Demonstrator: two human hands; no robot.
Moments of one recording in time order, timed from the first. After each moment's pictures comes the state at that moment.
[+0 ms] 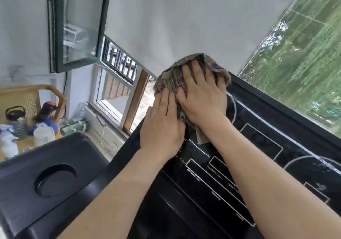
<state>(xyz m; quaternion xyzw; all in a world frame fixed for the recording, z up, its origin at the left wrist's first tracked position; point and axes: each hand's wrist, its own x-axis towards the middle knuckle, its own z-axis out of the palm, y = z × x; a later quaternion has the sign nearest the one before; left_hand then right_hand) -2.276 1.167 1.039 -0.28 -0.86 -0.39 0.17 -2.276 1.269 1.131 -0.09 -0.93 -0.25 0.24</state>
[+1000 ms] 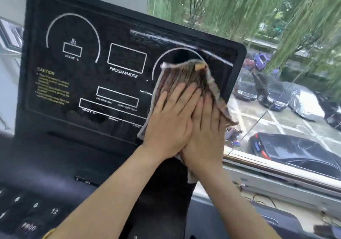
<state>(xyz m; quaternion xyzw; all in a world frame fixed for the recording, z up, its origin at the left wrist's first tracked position) -2.041 1.303 1.024 -0.56 -0.74 -0.28 0.22 -1.947 1.366 1.003 -0.31 -0.88 -0.15 0.31</state>
